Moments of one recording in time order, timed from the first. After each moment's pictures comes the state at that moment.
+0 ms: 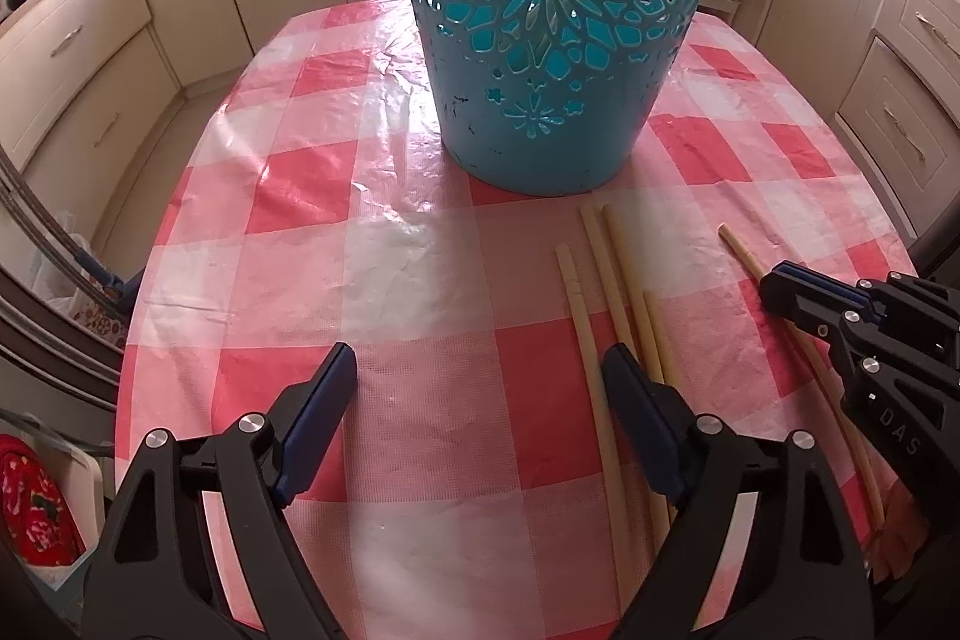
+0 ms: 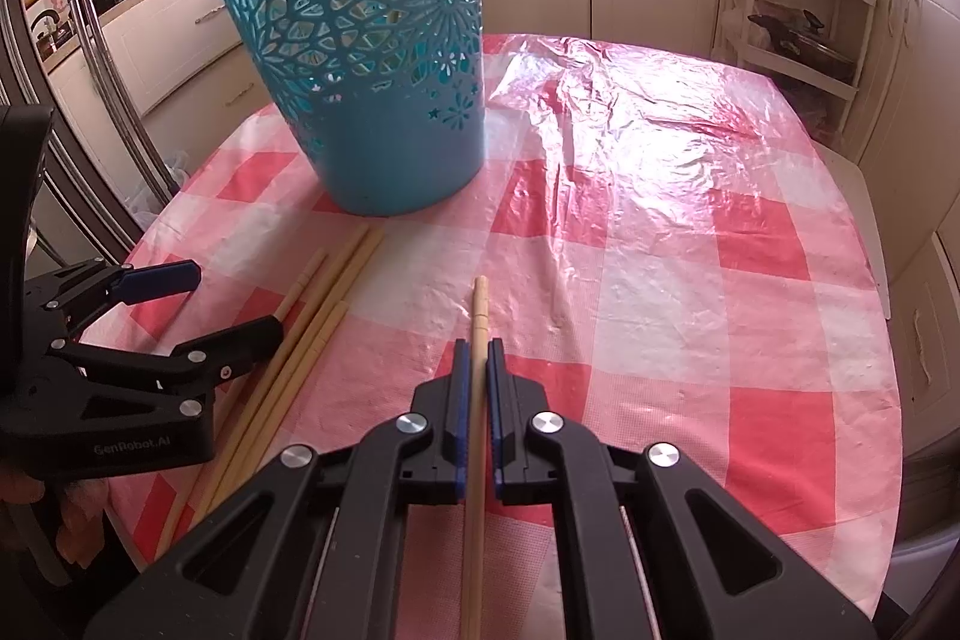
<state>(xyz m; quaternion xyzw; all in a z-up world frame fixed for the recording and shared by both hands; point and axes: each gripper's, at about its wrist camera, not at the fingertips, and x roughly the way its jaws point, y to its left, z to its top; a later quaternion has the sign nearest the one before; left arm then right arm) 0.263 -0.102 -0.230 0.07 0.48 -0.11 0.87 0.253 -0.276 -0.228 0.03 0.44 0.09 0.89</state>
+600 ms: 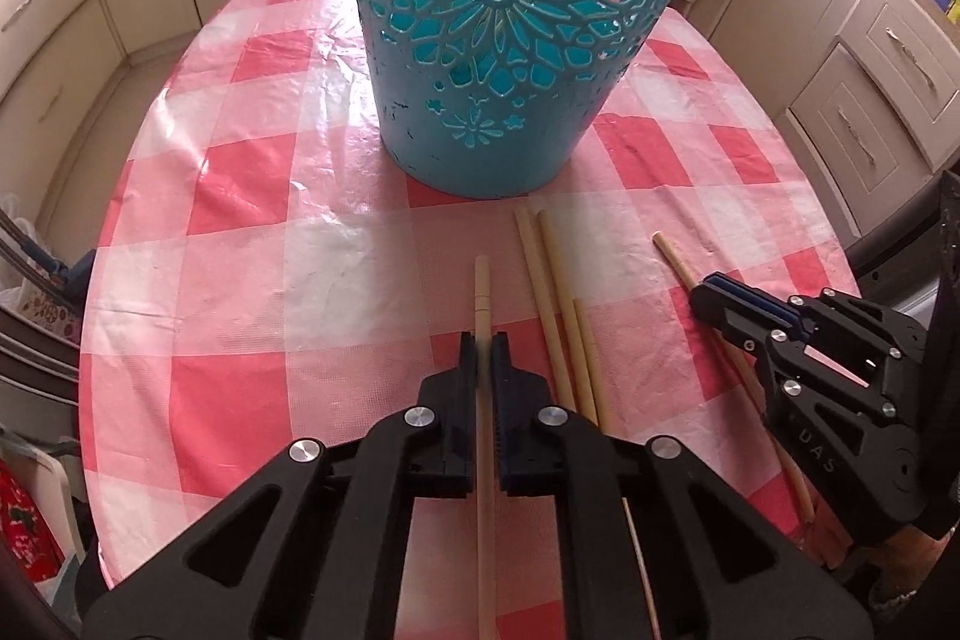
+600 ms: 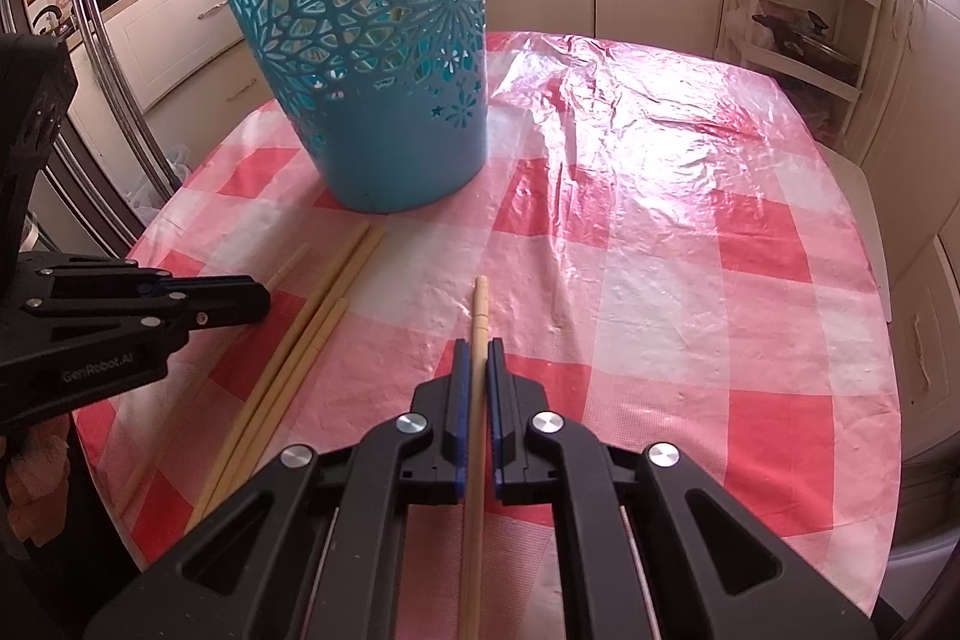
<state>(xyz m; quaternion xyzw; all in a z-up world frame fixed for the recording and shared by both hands) 0.273 -0.106 -0.216 0.03 0.53 -0.18 0.83 0.254 -0.275 -0.228 0.03 0.44 0.09 0.89</state>
